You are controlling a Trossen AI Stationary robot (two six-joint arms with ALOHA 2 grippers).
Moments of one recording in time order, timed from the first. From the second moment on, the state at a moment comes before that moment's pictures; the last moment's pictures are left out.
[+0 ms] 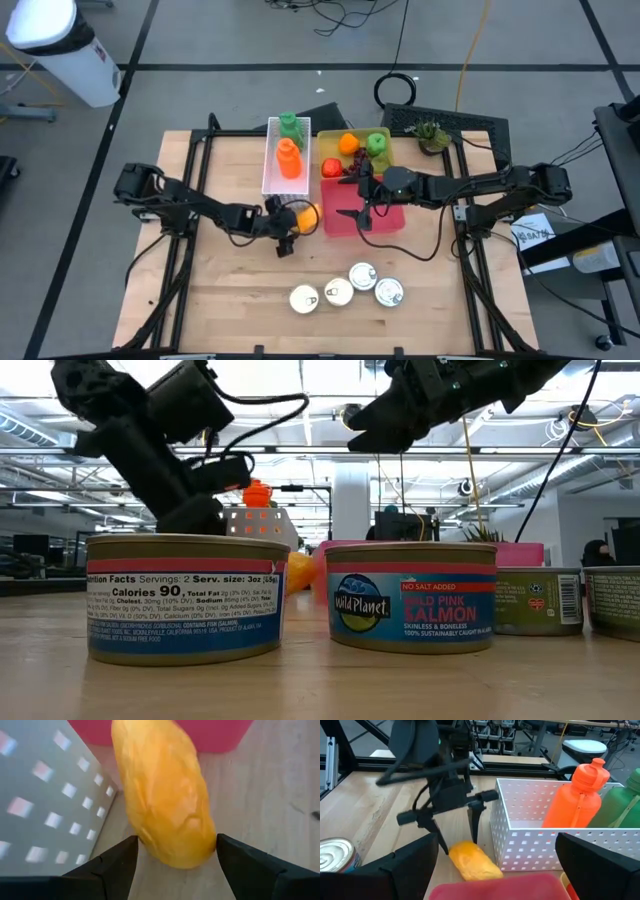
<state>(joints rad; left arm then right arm) -0.12 1.61 0.65 0.07 -0.33 -0.25 -0.08 1.33 0.79 0.25 0.00 -0.06</state>
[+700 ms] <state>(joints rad) -0.12 1.64 0.65 0.21 -0.32 -0.31 -0.08 1.33 0.79 0.24 0.00 -0.06</state>
